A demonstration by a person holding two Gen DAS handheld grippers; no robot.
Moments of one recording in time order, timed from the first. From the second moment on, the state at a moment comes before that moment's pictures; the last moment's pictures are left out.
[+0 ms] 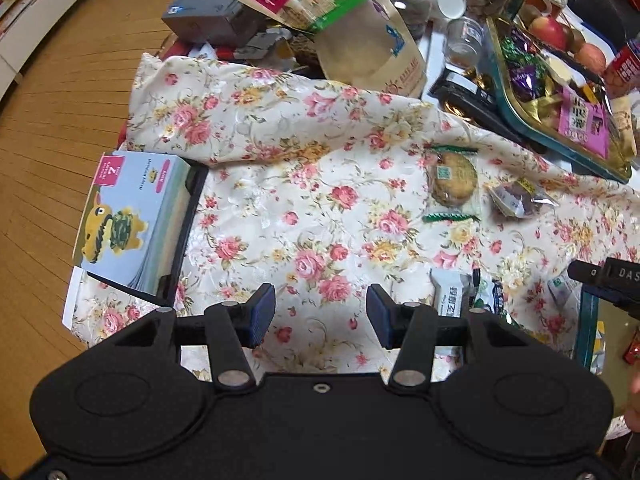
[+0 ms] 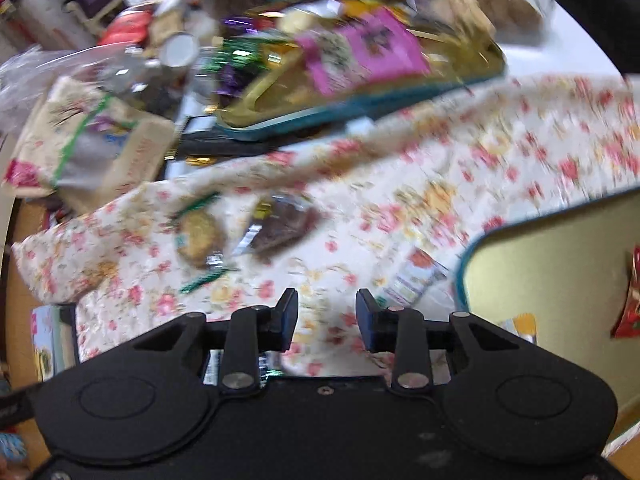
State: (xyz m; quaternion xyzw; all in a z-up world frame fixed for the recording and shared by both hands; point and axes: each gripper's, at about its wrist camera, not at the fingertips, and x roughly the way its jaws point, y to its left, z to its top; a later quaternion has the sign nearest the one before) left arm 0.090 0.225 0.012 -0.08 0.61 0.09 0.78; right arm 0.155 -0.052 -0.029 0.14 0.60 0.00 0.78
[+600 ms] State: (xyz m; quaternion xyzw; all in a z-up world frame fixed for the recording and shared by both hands) left arm 0.091 0.208 0.013 -0.07 0.62 0.05 0.78; right arm 0.170 -0.050 -0.065 0.10 0.61 -0.09 0.78
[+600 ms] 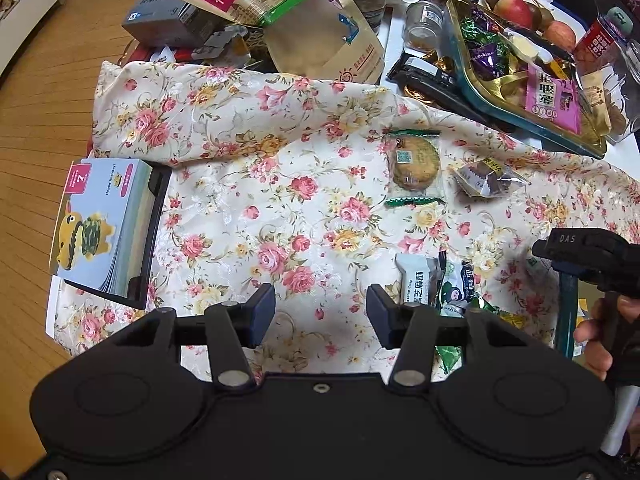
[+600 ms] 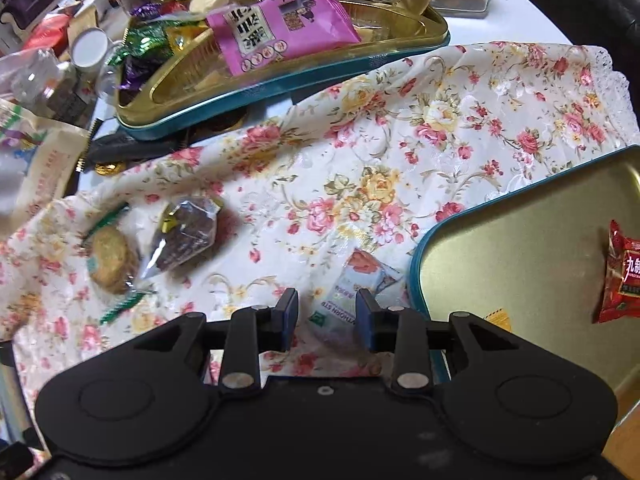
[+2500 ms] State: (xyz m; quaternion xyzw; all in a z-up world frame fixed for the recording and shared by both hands) left arm 0.113 0.135 -0.058 0.00 0.62 0.04 0.78; right arm 0.112 -0.051 0.019 0.13 0.57 0.06 0.81
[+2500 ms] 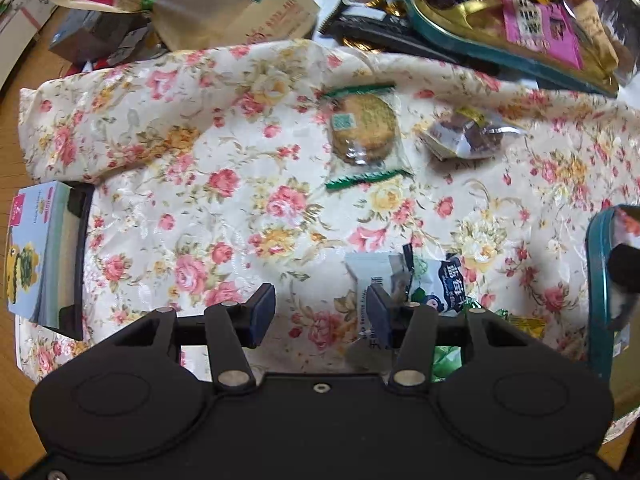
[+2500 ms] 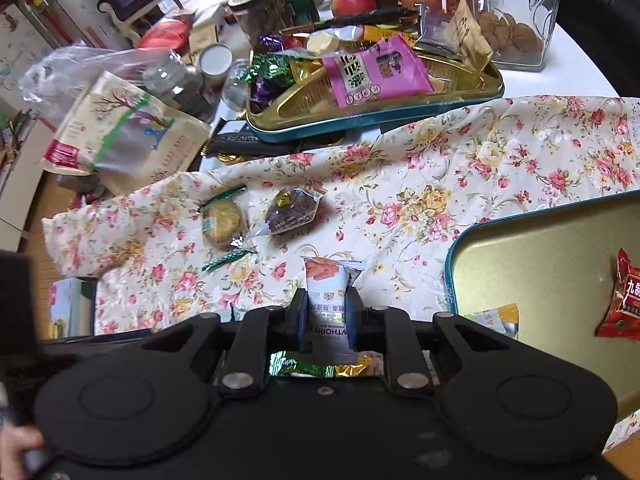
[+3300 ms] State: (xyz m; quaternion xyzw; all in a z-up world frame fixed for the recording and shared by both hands) left arm 0.116 0.129 -0.085 -0.05 0.66 0.02 0.75; right arm 0.102 -0.057 0.037 0.14 0.55 0.08 0.82
